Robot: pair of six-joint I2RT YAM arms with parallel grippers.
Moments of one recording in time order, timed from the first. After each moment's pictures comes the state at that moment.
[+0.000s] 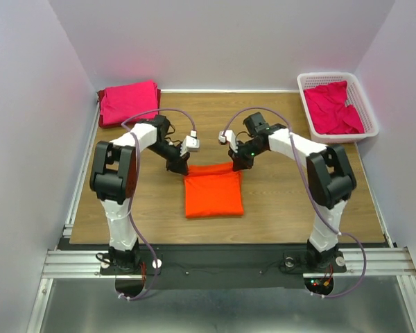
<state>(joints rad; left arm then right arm) -0.24 1.93 1.38 -0.99 0.84 1.23 0.44 1.89 1.39 -0.65 -0.65 -0.77</state>
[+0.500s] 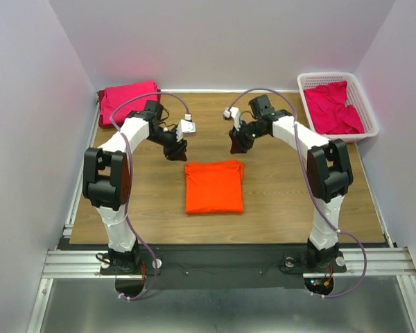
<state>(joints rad) -0.18 1.90 1.47 -0.88 0.83 1.12 0.38 2.01 1.58 -0.62 -0.67 -0.62</state>
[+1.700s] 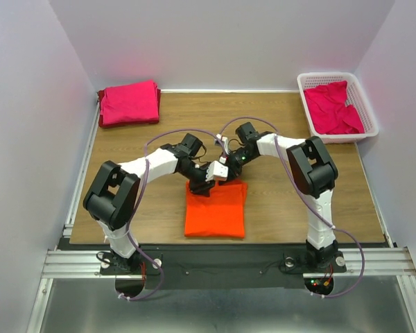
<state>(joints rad) -0.59 1.71 1.08 -0.58 0.71 0.96 0.47 2.14 1.41 -0.52 -1.00 -0.35</state>
